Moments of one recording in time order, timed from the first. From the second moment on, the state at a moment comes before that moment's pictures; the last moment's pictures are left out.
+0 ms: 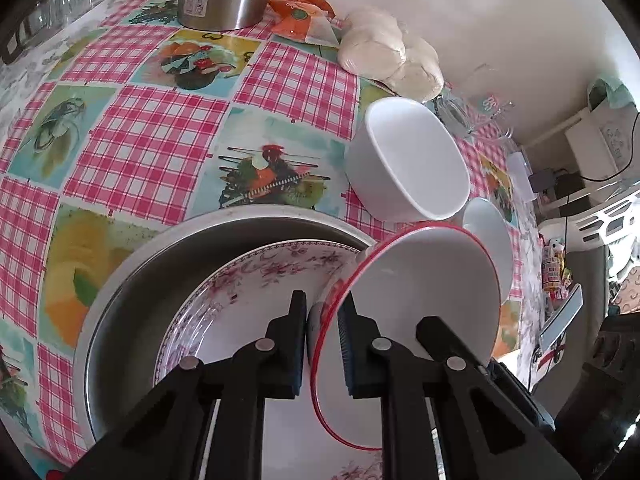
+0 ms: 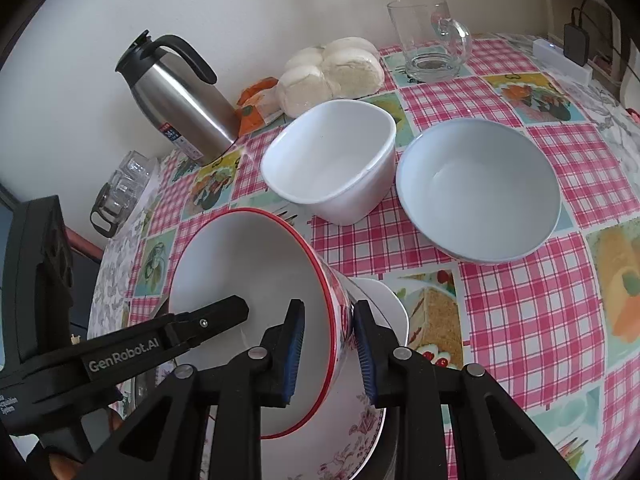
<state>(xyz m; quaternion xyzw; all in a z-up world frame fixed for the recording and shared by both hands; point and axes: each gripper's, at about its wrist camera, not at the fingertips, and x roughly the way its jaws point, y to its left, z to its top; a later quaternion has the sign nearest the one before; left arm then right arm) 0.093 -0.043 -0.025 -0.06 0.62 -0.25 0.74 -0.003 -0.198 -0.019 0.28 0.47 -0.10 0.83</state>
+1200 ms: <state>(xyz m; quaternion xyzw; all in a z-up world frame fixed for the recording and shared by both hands) 0.057 -0.014 -0.001 -0.02 0.62 -0.24 0.75 -0.031 -0.169 -0.014 0.29 0.51 -0.06 0.81</state>
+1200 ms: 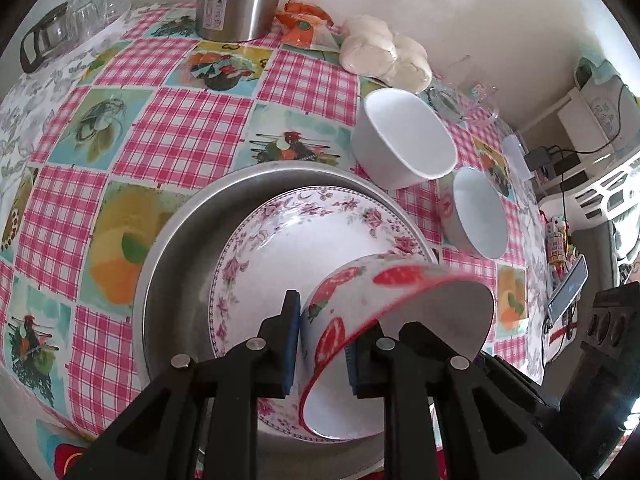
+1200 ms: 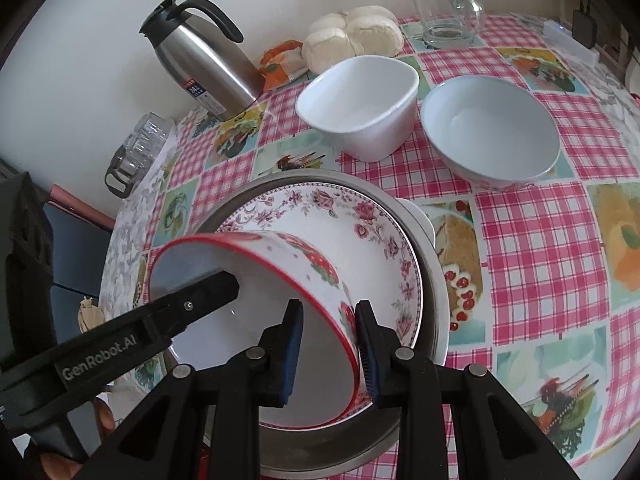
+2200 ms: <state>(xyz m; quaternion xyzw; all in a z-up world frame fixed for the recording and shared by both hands) 0.061 0.010 0.025 -0.06 0.58 -0.22 0.78 -0.043 -0.207 -0.001 0.32 0.47 -0.11 0.82</state>
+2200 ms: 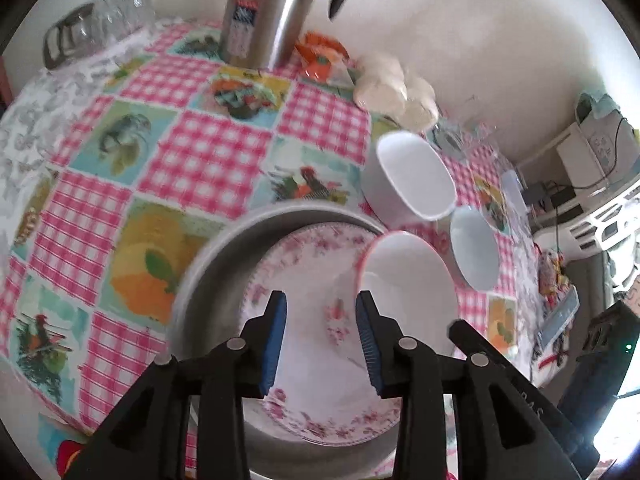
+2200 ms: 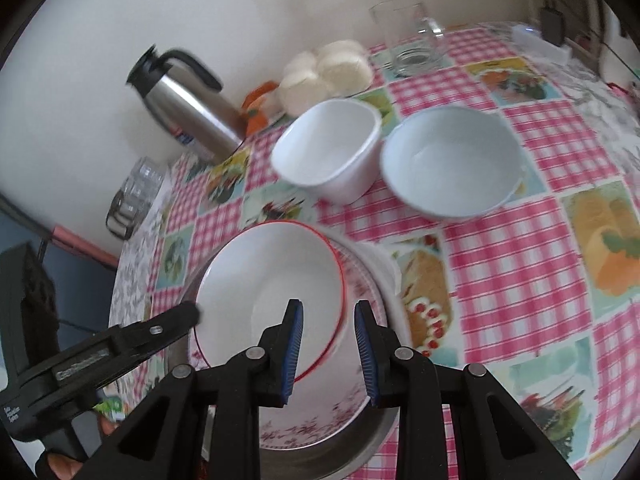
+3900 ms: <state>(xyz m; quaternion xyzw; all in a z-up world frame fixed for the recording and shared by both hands) 0.087 0.027 -0.036 -0.05 0.61 -0.15 0.78 -0.053 -0.240 -0.038 0.38 0.47 -0.14 0.78</state>
